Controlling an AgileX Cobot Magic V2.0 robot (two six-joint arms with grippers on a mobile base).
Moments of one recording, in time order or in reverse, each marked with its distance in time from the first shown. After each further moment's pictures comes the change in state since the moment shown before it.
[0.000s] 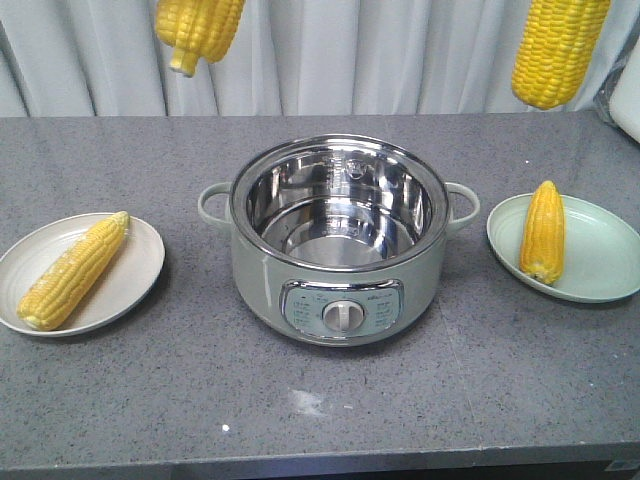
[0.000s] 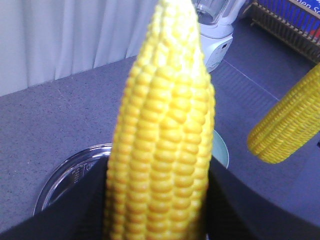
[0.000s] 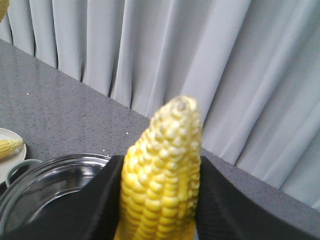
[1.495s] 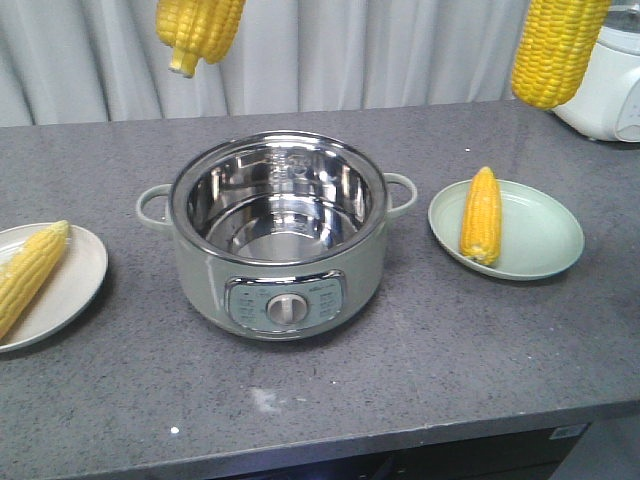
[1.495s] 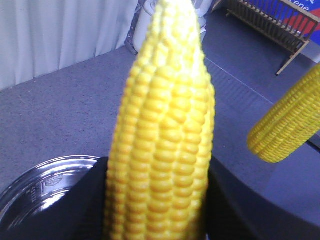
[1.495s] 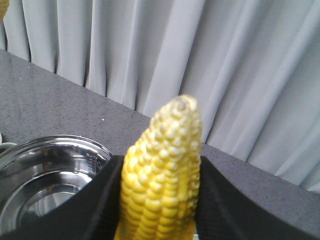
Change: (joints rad) left arm 0.000 0.000 0.000 0.000 0.002 -0.001; right arm 0.000 0.000 0.000 0.000 0.000 0.000
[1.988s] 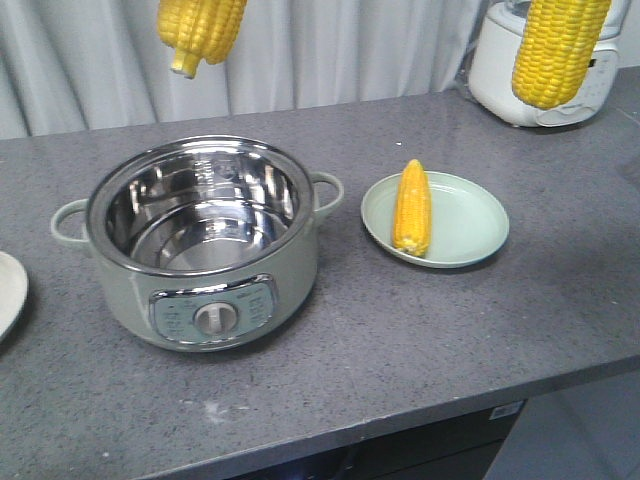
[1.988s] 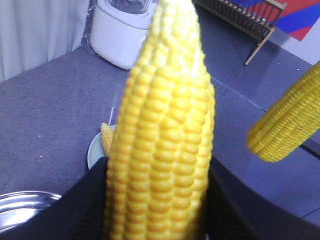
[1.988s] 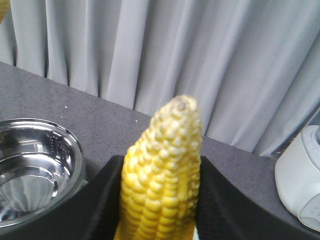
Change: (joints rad) left arm 0.000 0.000 0.000 0.000 0.000 0.000; right arm 0.000 0.000 0.000 0.000 0.000 0.000
